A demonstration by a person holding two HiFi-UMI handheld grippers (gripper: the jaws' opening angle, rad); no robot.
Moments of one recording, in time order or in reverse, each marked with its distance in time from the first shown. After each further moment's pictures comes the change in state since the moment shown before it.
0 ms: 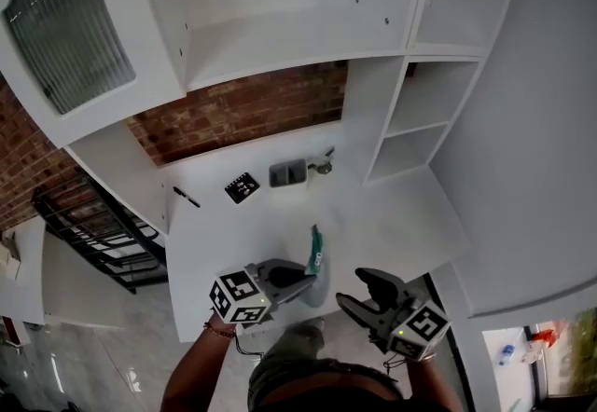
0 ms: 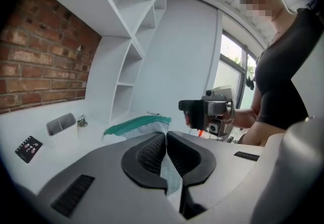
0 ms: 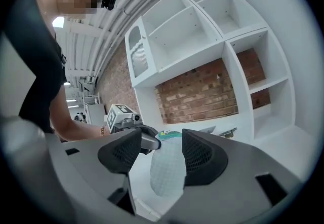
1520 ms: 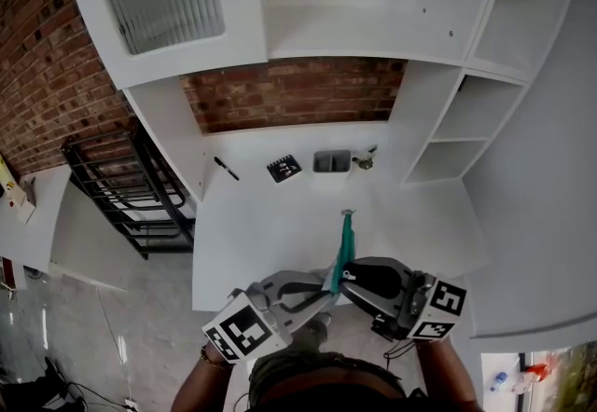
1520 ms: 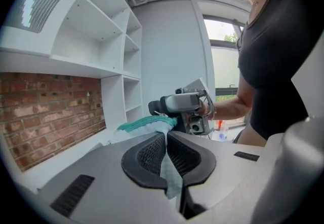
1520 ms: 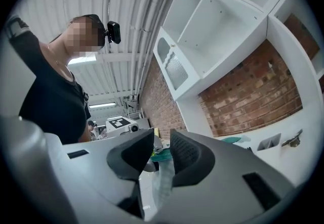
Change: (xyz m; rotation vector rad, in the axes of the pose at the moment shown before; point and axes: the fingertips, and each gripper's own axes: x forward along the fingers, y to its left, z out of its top) left arm -0.078 -0.093 0.042 0.293 -0.019 0.274; right arm 0.037 0.101 0.064 0.060 -0.126 0.511
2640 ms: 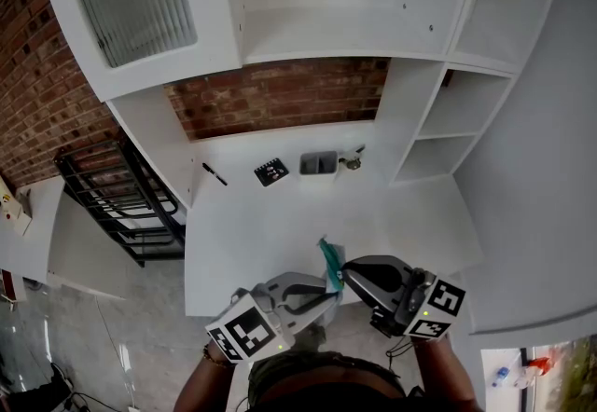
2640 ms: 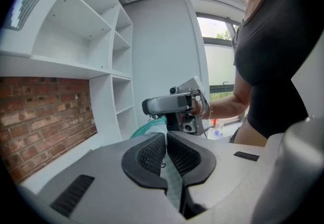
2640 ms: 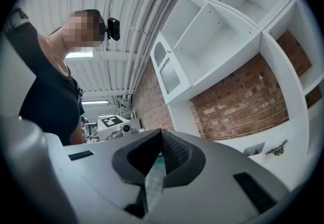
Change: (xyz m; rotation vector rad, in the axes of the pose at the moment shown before) left arm 0.033 -0.014 0.009 0.060 0.005 -0.082; right arm -0.028 -0.023 0.008 -0.059 -0.014 -0.103
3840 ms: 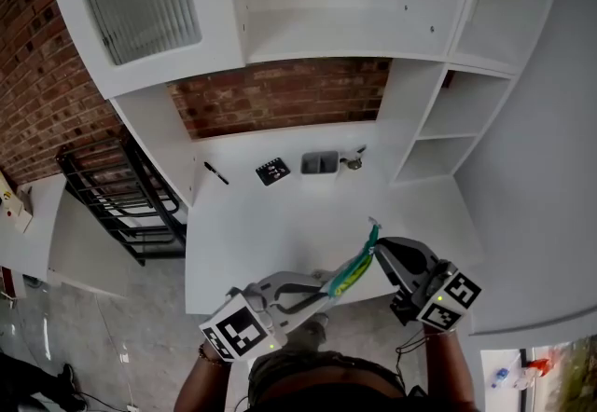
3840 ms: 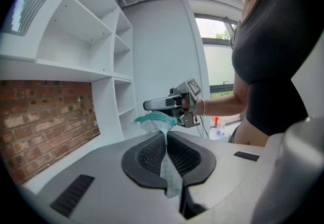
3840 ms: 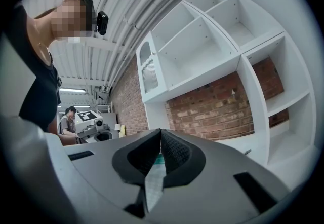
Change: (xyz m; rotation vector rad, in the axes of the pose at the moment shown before) left arm -0.013 0.001 -0.003 0.018 -0.014 0.027; right arm -0.038 -0.054 0.012 -0.078 0.016 -0.264
